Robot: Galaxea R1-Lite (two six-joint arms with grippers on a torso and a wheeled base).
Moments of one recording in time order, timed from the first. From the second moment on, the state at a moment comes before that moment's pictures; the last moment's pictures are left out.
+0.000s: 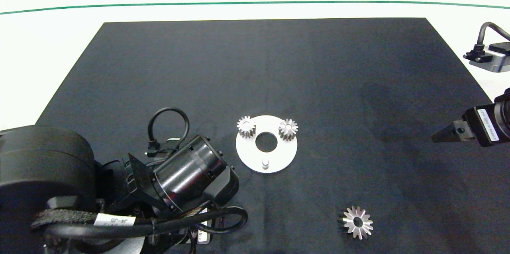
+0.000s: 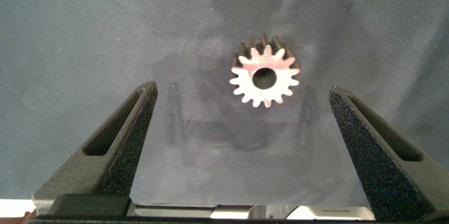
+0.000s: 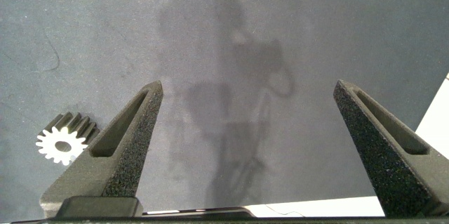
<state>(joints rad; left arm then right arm) -0.93 1.61 -1.08 0.62 0.49 -0.79 0.23 1.47 -1.48 0.90 -0.27 0.07</state>
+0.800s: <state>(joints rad) -0.92 1.67 -1.01 0.46 0.45 -0.79 0.23 1.47 -1.48 0.90 -0.27 0.07</state>
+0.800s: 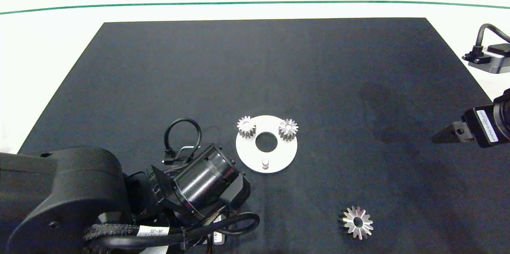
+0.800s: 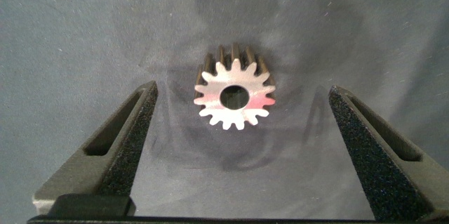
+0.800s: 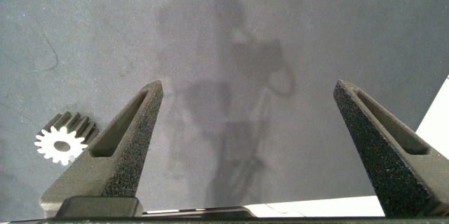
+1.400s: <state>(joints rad) -0.92 1.68 -1.01 0.46 0.46 -0.79 0.23 1.47 -1.48 0.90 -0.27 0.07</state>
